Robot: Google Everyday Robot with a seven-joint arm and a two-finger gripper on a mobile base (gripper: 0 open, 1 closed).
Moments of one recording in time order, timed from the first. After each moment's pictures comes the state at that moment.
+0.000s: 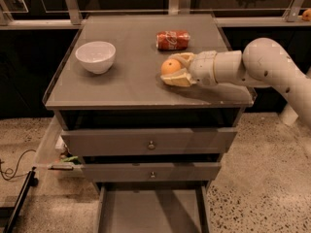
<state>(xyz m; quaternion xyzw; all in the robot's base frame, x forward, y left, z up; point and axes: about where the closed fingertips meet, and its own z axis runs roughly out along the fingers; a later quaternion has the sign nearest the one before) 0.669 -0.081 0.846 -0.53 0.64 0.18 0.53</state>
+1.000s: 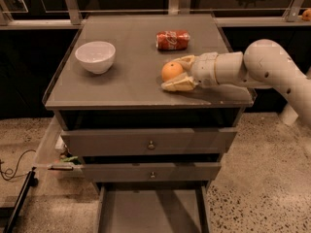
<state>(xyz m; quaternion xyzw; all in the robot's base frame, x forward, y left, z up) 0.669 -0.081 0.846 -0.53 0.64 0.18 0.53</state>
